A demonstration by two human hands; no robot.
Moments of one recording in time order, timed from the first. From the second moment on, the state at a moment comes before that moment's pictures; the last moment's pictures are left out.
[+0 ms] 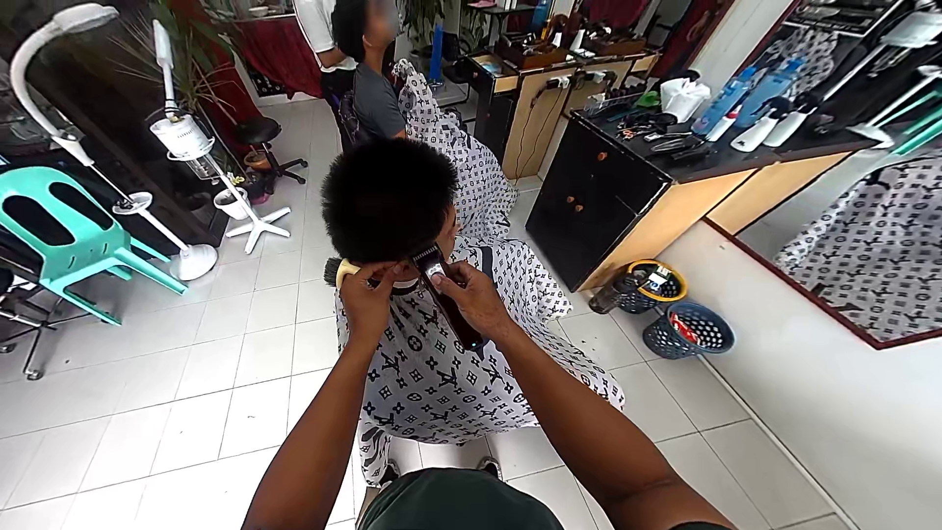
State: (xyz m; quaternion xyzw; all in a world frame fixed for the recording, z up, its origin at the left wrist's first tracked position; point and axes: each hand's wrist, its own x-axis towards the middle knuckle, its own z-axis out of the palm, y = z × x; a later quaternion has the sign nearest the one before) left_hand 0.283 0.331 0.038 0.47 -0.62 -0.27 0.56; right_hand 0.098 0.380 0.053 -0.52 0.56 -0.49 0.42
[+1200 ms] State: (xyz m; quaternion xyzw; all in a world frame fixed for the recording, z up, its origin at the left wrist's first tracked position) left_hand 0.293 0.326 0.033 0.47 -0.65 -0.25 0.54; right_hand 0.138 0.388 0.046 -0.36 0.36 -0.54 0.67
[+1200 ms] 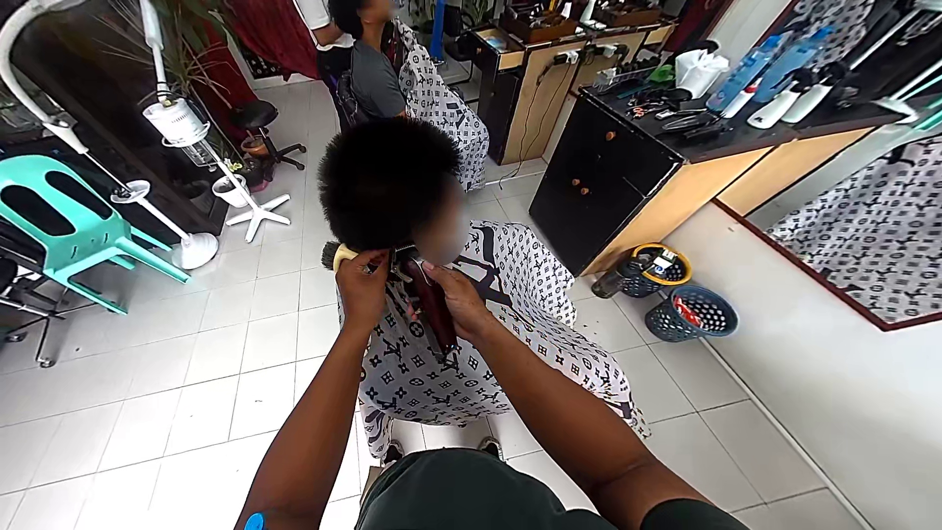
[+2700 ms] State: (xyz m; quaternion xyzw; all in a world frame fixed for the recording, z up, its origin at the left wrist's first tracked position) left_hand 0.294 0.322 0.034 0.48 -0.64 -0.27 0.54; right_hand 0.127 0.385 0.053 -0.36 0.37 -0.53 0.68
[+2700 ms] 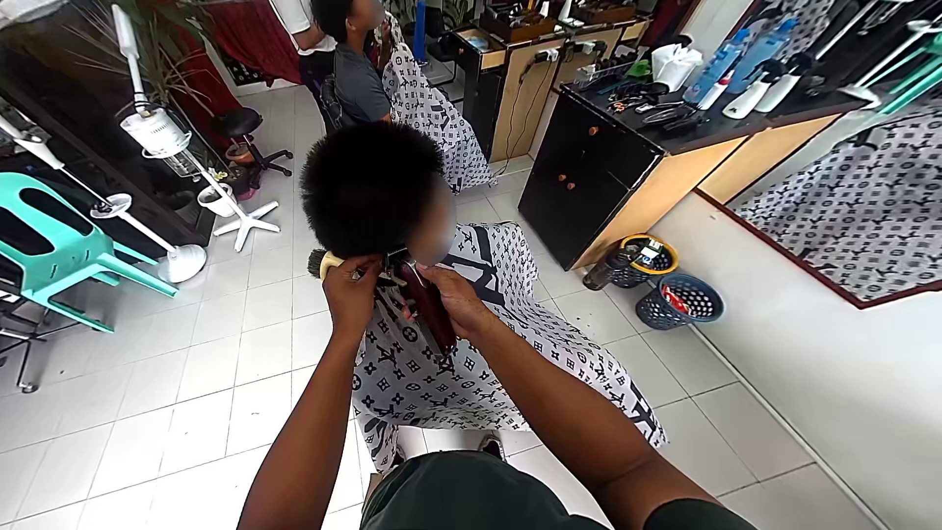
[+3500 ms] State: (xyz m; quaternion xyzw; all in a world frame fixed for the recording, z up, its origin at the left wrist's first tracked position) left_hand 0.245 0.344 0.082 0.29 -0.77 -0.47 0.32; right_hand 0.052 0.441 0.019 -0.21 0.50 -0.61 0.57
